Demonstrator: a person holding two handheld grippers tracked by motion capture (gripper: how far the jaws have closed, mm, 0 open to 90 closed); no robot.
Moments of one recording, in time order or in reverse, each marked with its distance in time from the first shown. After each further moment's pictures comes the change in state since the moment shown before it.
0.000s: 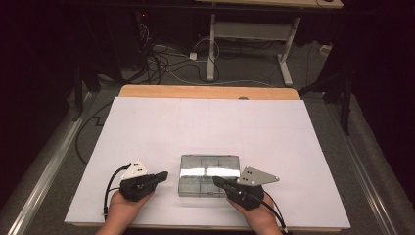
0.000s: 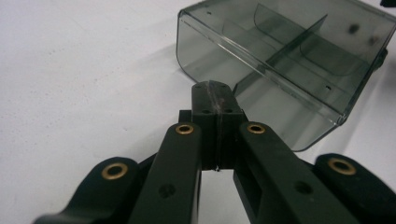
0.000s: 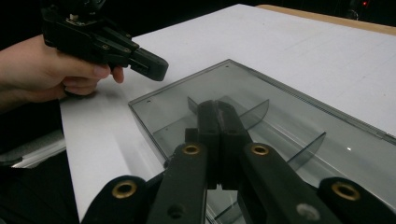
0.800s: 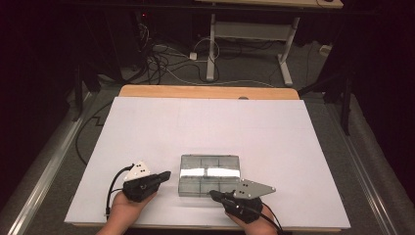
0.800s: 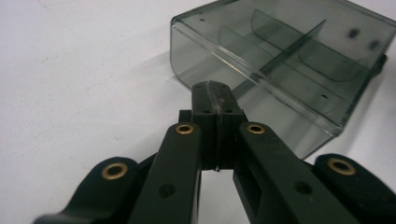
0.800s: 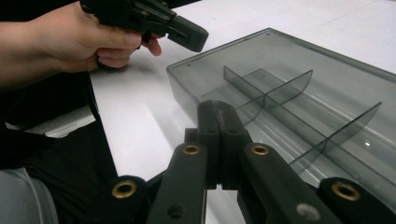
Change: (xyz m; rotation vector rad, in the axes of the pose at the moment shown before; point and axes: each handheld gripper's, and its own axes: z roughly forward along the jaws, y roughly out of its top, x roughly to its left) left arm -0.007 0.001 0.007 -0.005 0.022 0.008; right arm 0.020 -0.017 -0.003 0.061 0.066 -0.021
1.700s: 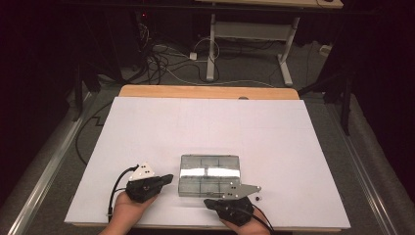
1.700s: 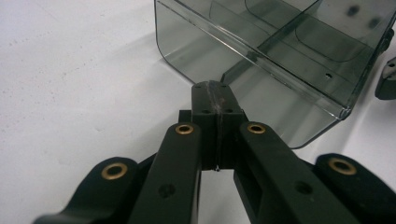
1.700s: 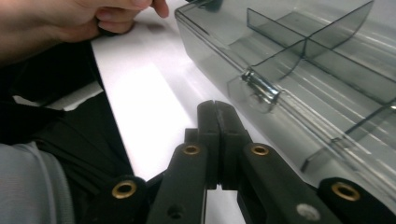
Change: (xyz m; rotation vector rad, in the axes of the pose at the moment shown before) left arm 0.000 -0.003 0.009 0.055 -0.042 0.023; right arm 0.005 -0.013 0.024 0.153 0.052 0.065
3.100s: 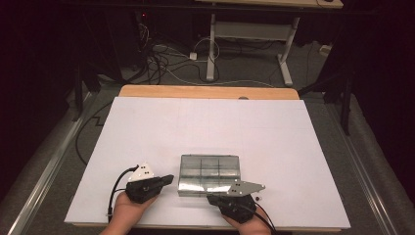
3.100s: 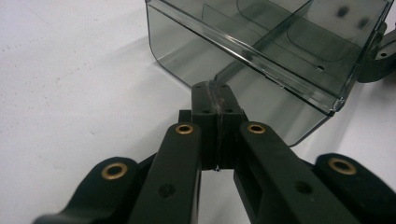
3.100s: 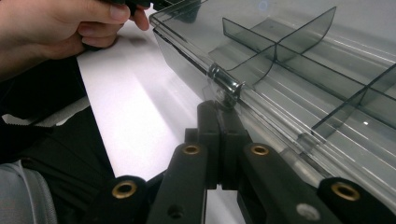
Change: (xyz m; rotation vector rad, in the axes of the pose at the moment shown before) left arm 0.000 -0.001 -0.001 -0.012 -0.021 0.015; right arm -0.007 -0.001 -0.003 -0.040 -0.038 0.045
